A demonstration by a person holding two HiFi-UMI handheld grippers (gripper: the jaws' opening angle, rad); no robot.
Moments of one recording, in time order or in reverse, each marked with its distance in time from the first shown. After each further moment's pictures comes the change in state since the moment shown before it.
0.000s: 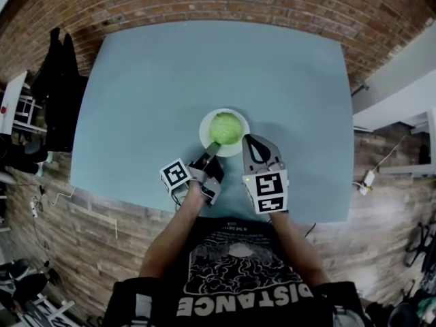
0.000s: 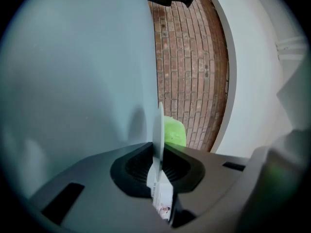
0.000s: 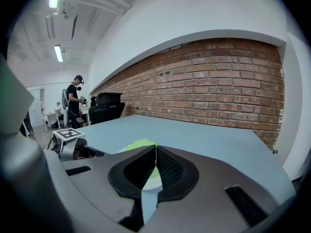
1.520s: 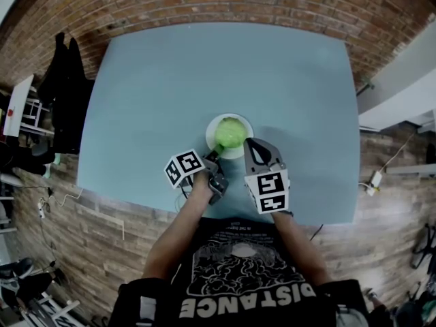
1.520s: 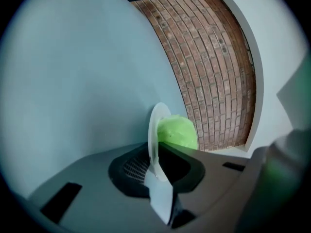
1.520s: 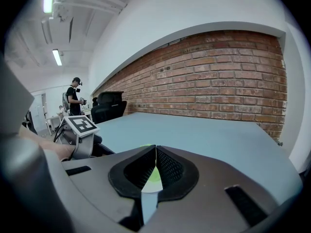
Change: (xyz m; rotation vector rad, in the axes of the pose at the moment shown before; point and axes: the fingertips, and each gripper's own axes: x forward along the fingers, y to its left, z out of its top) left arm 0.002 0.038 0.006 0.144 0.056 0.406; right arm 0.007 0.006 -0.017 0.040 0.033 0.038
